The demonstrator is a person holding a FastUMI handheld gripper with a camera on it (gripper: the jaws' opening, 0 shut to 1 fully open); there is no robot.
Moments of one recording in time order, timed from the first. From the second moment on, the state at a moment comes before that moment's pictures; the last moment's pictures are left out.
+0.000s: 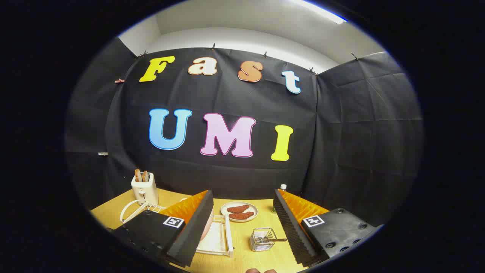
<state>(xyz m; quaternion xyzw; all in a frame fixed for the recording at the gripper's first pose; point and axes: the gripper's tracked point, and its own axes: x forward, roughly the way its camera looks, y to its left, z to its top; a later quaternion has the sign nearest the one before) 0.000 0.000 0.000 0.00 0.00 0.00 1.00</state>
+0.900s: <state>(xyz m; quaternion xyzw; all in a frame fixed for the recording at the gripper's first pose) 0.025 0.017 -0.034 0.00 0.05 0.01 1.00</state>
